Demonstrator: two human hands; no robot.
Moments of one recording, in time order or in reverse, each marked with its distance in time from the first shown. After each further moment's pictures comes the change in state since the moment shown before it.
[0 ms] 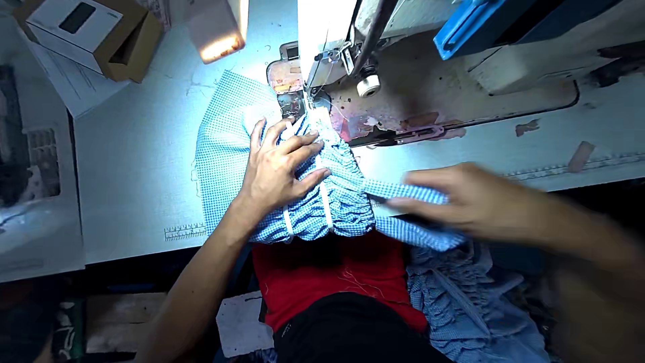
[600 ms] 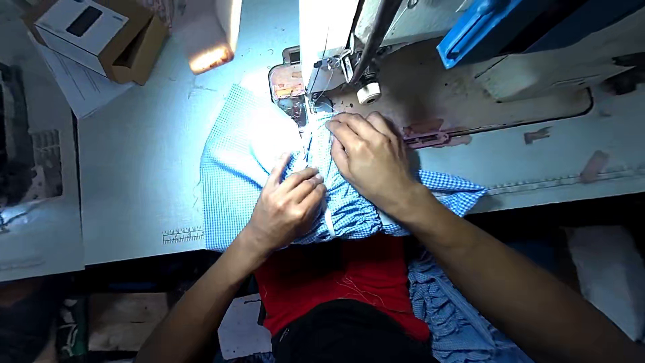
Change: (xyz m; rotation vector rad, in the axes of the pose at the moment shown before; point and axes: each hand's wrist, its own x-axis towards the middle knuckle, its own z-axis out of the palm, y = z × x) left_hand -0.030 0.040 0.003 -0.051 0.107 0.151; right_hand 0.109 -0.046 0.065 -0.262 0.494 -0.118
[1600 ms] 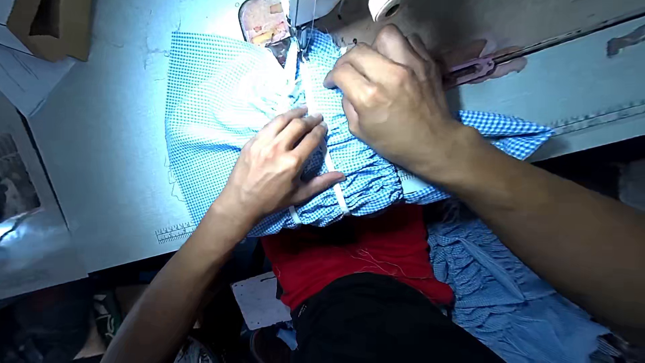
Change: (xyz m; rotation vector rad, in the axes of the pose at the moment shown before) left_hand 0.022 -0.027 -0.018 0.031 -0.278 0.050; right_hand 0.010 0.008 -0.003 -0.101 0.024 -0.125
